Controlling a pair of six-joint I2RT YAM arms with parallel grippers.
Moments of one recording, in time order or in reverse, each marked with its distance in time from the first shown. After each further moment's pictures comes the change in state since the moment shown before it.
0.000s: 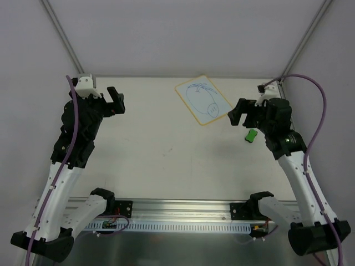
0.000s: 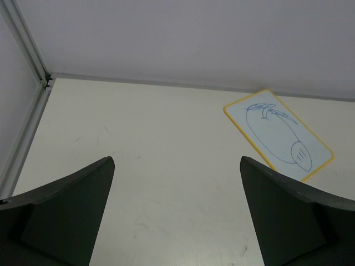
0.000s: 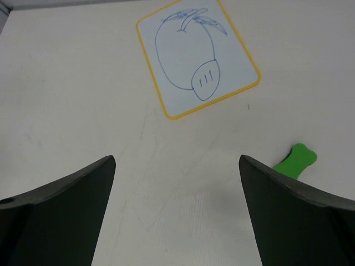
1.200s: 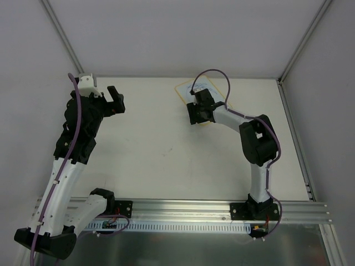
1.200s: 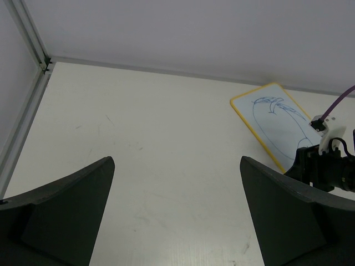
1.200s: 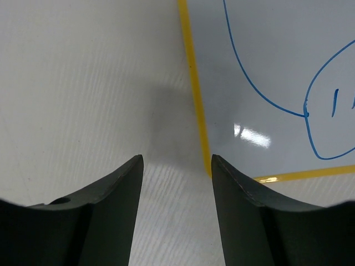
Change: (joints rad) left arm 0.051 0.032 -0.021 0.000 0.033 -0.031; right arm 0.313 1.150 0.405 0.209 0.124 -0.059
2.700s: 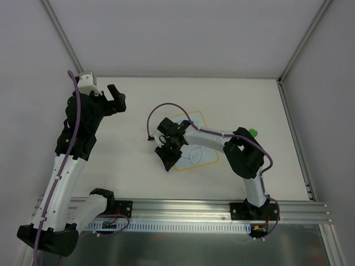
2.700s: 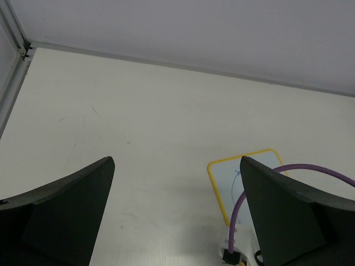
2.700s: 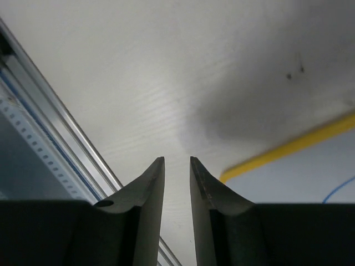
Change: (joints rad) left arm 0.038 0.032 0.000 0.000 0.075 -0.058; right arm 0.425 -0.018 0.016 -0.455 -0.460 -0.126
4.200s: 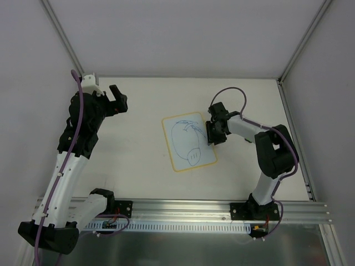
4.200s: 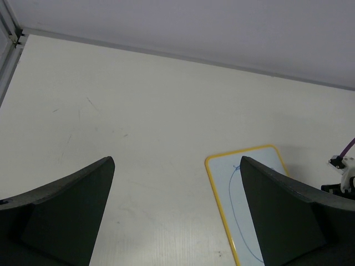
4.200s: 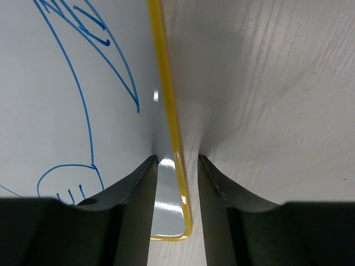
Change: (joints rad) left arm 0.002 0.021 -0.016 0.001 0.006 -0.020; right arm -0.488 -0.208 -0.321 0.190 0.417 0.278
